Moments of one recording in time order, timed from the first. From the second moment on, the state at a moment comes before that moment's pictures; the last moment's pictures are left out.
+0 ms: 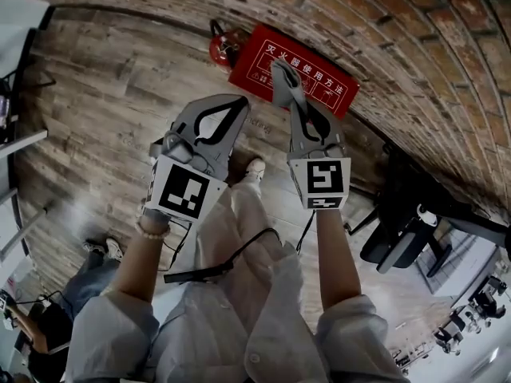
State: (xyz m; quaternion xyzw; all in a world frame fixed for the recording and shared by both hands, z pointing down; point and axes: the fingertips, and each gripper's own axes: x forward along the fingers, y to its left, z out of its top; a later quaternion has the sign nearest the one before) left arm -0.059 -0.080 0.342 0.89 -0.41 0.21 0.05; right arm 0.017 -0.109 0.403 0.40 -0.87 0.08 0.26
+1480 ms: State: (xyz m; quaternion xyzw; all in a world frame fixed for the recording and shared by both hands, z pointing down) left arm -0.131 -0.121 0.437 0.87 -0.43 0.24 0.10; right arm -0.069 -0.222 0.568 0.36 -0.85 0.06 0.38
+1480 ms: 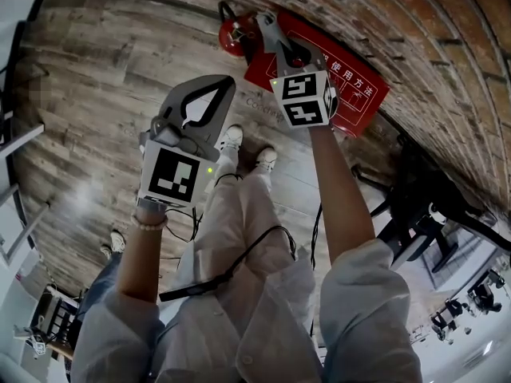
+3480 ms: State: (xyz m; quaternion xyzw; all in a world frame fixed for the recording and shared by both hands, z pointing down) left arm -0.081 -0.127 0.448 0.88 -0.40 0.25 0.09; right arm 0.006 -0.225 0.610 0.40 -0.80 0.10 0.43
